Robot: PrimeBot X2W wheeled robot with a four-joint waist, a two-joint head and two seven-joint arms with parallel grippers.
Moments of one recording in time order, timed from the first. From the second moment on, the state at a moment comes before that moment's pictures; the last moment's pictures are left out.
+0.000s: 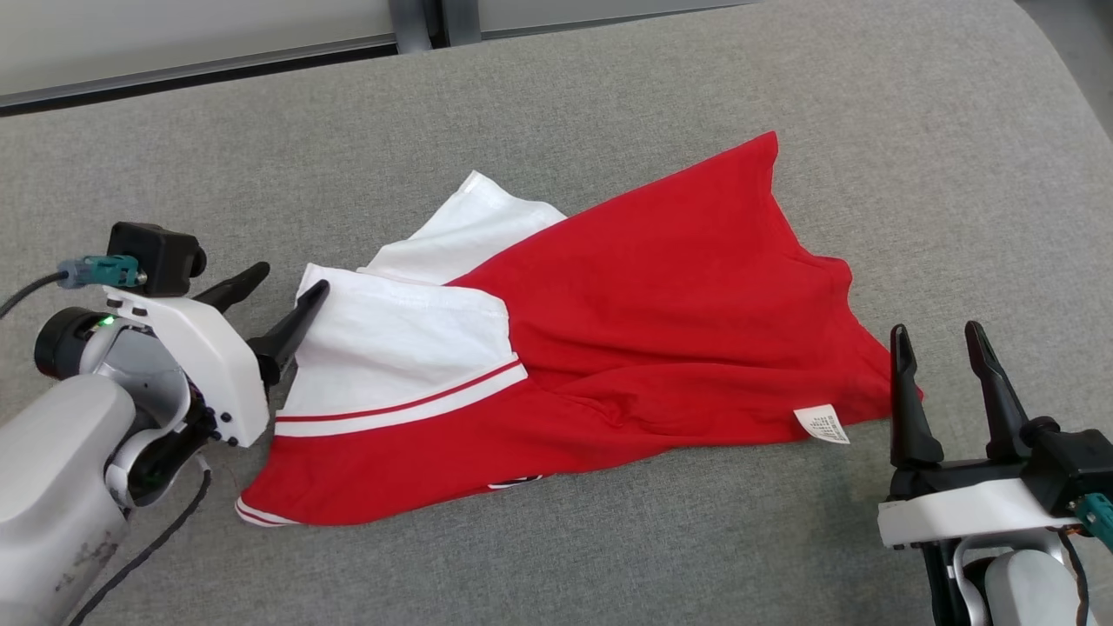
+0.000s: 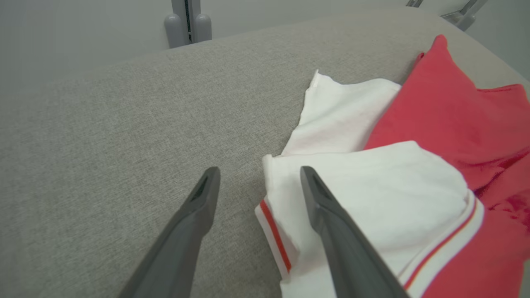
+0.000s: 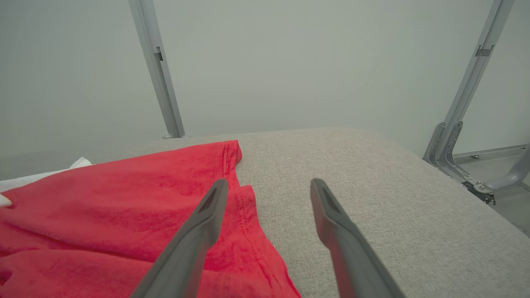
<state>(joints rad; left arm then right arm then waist) -0.74 0.63 -0.94 0.42 -1.04 -0.07 0.03 -0.15 -0.05 -0.01 0.21 0.12 0.13 -0.26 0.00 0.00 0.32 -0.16</state>
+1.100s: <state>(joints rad) -0.80 0.78 -0.90 0.20 -1.12 -0.07 0.18 -0.15 -0.05 0.00 0.23 0.12 0.13 -0.26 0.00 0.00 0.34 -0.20</state>
